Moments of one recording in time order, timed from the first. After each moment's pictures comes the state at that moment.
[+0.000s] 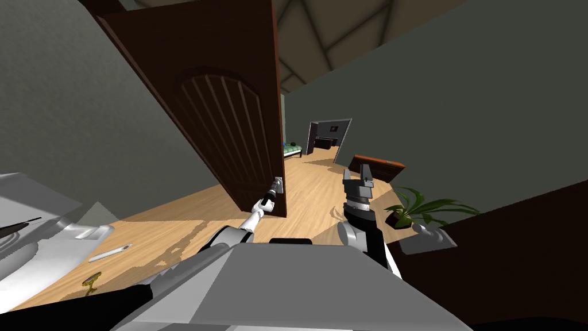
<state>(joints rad) -0.45 0.10 -0.04 -0.68 0.02 -0.48 0.11</state>
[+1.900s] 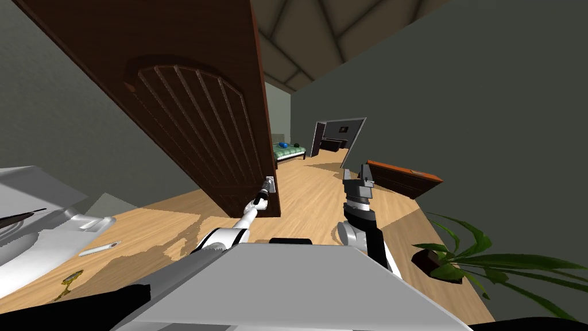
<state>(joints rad) -0.44 0.15 0.12 -0.66 0.07 -0.46 0.05</state>
